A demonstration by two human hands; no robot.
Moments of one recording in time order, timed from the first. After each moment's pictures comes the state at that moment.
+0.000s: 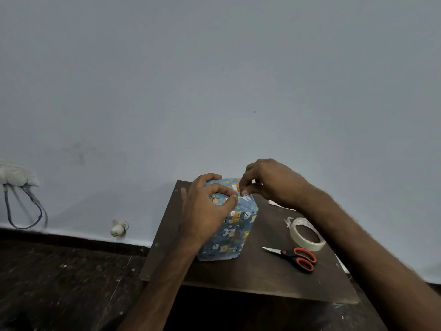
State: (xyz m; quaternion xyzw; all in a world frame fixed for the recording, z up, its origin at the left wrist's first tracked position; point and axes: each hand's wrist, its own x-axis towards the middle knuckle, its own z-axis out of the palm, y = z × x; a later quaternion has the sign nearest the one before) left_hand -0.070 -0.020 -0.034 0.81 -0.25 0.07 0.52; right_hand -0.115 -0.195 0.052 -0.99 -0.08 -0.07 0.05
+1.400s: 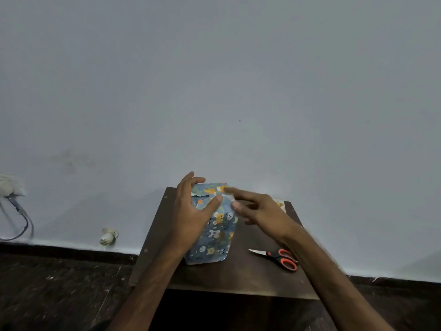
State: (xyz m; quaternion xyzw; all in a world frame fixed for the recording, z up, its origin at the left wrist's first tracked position) left_hand -0.081 -0.017 -0.031 0.73 -0.24 0.03 0.64; right_hand -0.169 -0.180 0.007 -0.87 0.06 -0.07 0.49
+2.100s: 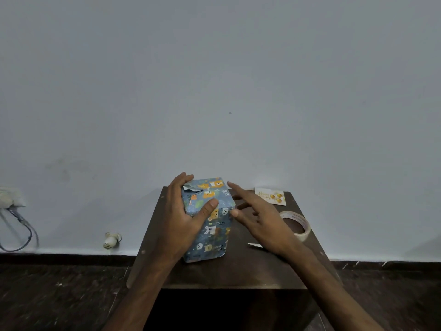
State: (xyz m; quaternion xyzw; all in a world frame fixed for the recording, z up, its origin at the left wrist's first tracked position) left_hand -0.078 -0.015 -0.055 0.72 -0.28 0.08 0.63; right_hand -0.183 -0.198 -0.038 -0.91 0.01 -0.19 0.37
